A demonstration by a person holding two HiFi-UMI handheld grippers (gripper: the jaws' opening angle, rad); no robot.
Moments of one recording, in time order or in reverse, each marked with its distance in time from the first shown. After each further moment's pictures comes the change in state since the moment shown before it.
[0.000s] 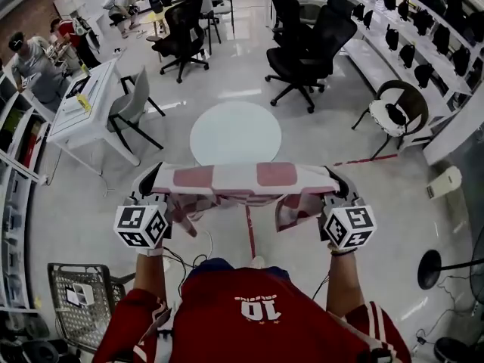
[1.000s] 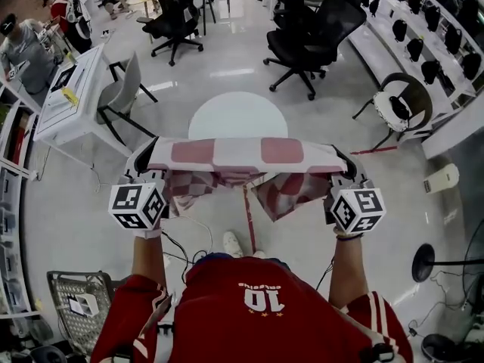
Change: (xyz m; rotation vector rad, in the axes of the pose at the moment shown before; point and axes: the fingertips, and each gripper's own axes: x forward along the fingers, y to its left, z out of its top) left arm 0.114 0.086 0.021 -0.003 0.006 -0.013; right arm 0.125 -0.008 0.034 -0.025 0.039 -0.039
